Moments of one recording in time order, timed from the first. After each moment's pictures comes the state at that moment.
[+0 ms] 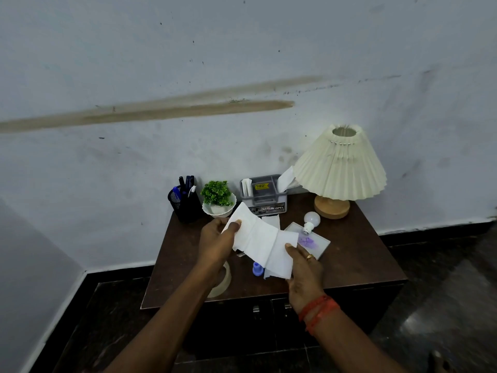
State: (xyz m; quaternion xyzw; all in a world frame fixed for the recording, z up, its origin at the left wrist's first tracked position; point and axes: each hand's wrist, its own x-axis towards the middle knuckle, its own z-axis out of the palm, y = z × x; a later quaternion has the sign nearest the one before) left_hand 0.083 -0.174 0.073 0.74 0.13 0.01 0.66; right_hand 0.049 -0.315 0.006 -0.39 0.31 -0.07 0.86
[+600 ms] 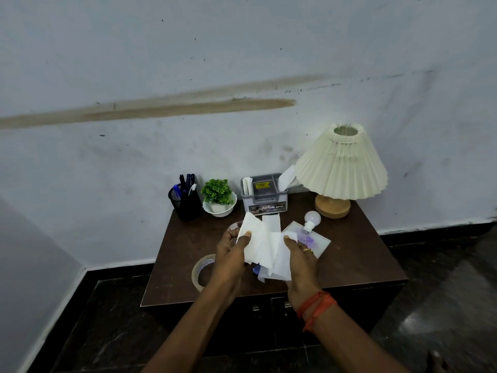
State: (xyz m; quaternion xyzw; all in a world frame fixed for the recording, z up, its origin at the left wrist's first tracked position) left_hand 0.059 -0.198 0.051 0.60 0.14 -0.03 0.78; right_hand 0.052 -0.312 0.021 -0.48 0.32 -0.04 0.81
